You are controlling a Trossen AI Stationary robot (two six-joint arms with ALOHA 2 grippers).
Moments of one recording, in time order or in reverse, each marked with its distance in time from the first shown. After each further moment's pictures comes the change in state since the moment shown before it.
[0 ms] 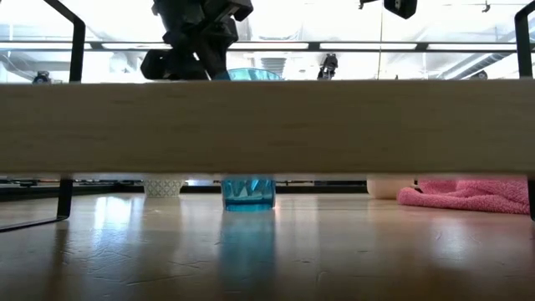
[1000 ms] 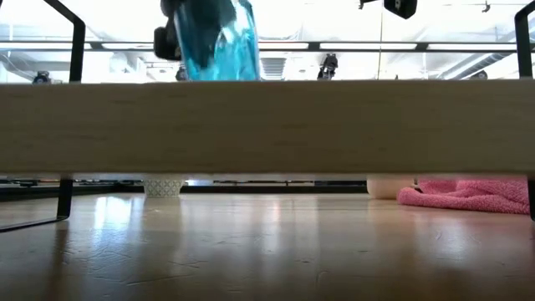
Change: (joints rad) left arm -0.024 0.011 0.155 -0.158 0.146 0.309; right arm 0.000 0.000 0.000 -0.003 0.000 -0.008
